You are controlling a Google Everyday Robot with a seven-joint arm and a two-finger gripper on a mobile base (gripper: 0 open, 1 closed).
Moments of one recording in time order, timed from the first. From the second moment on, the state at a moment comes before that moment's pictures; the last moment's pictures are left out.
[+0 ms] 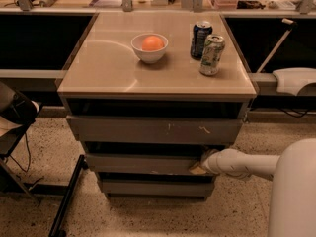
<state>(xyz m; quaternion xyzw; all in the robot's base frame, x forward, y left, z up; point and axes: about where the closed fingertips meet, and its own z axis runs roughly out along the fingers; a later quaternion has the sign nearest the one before) 0.644 -0.192 0.388 -0.49 0.80 -0.01 0.35</state>
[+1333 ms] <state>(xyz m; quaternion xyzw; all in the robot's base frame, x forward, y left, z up) 0.632 -0.196 0.392 -0.47 0.81 -0.02 0.35</state>
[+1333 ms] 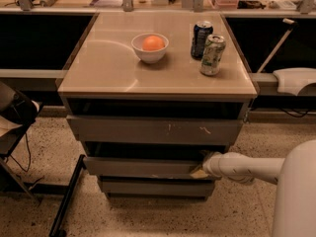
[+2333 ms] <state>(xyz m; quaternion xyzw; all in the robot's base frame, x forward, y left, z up) 0.622 -0.197 0.396 -0.45 0.82 -0.02 0.36</state>
